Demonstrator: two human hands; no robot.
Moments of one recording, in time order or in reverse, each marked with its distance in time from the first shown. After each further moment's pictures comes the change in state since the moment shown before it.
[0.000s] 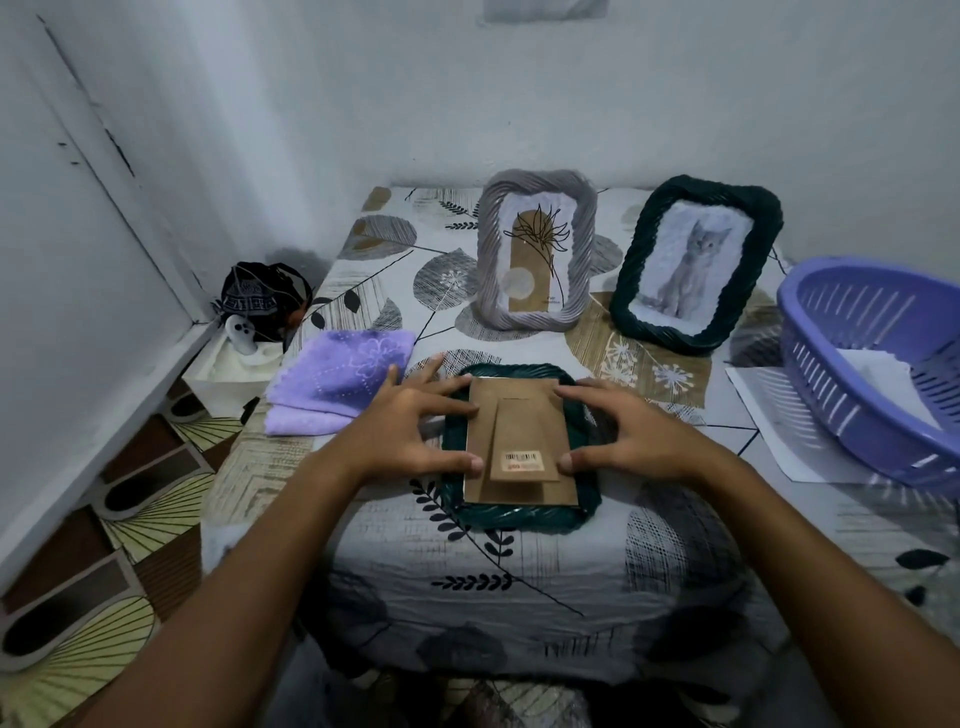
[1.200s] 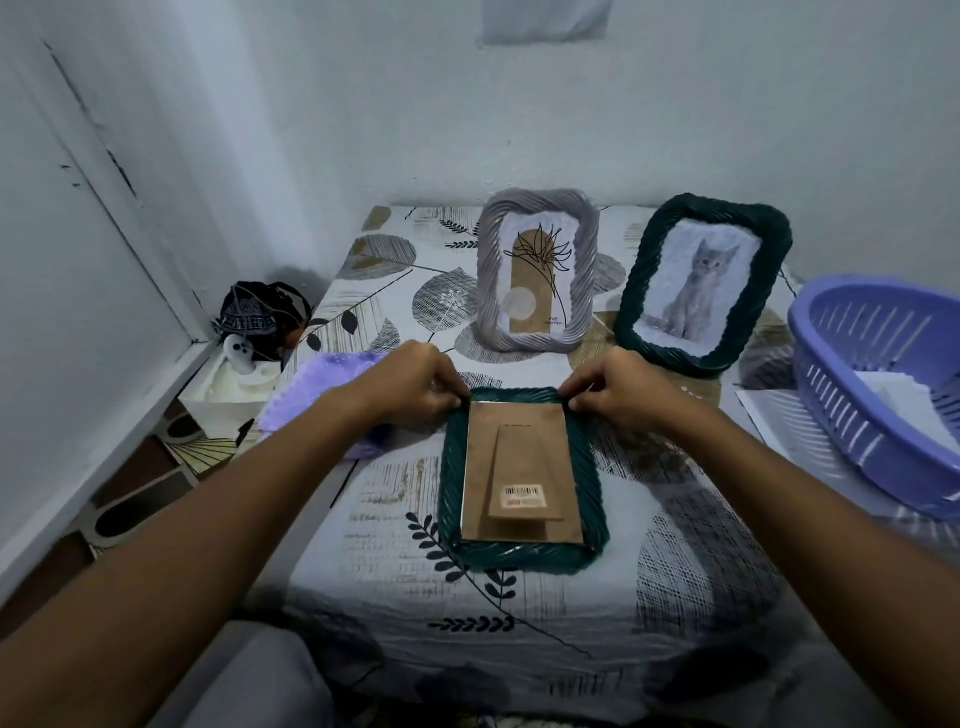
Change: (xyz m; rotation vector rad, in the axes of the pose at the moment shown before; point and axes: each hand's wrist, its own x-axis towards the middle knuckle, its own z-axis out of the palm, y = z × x) left_hand 0.074 -0.017 -0.030 0.137 -0.005 0.031; right_hand 0.061 -0.005 -0.029 -0.089 0.166 0.045
